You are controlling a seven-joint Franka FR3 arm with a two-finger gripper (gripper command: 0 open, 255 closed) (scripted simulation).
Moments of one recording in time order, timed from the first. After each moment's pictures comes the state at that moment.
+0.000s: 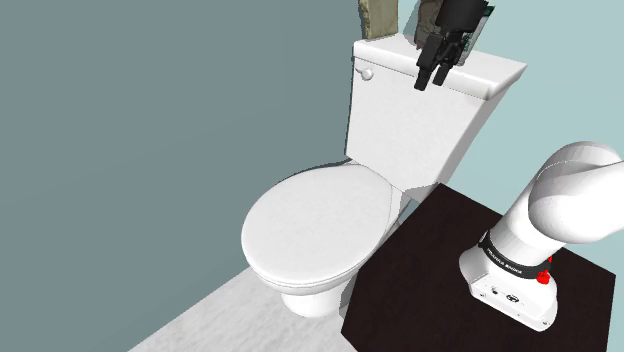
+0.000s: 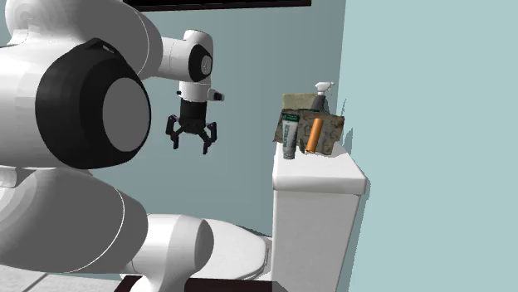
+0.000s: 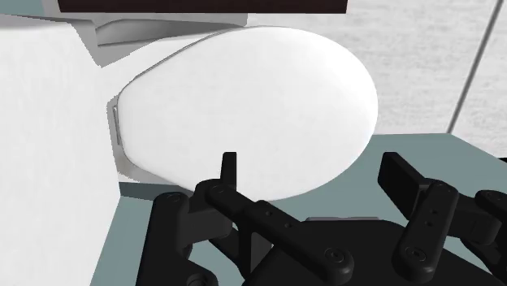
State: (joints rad) arm 0.00 -0.79 -0.06 -2.38 0.12 1.62 -0.03
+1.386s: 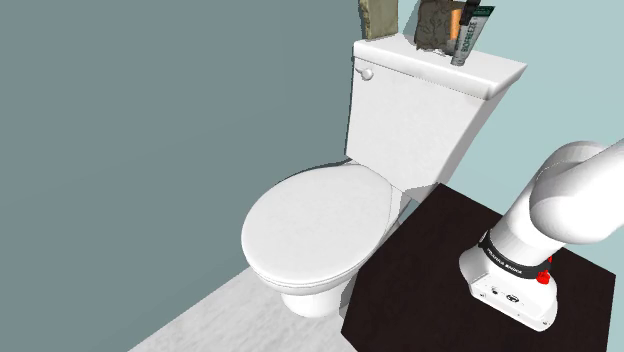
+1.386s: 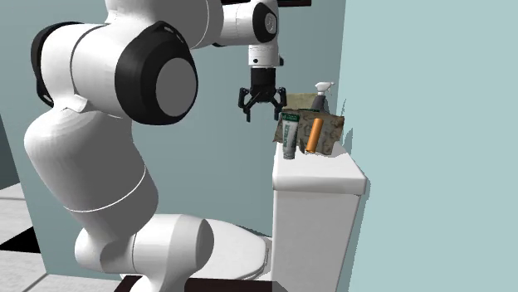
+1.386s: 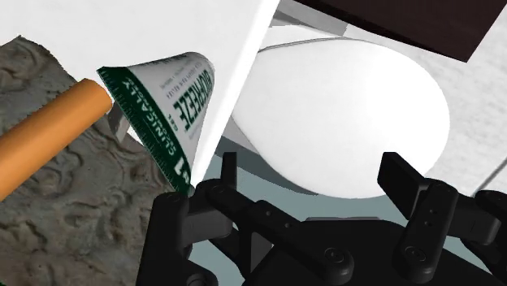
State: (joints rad) arm 0.03 -0.46 -0.42 -1.86 -0.15 1.48 -0.70
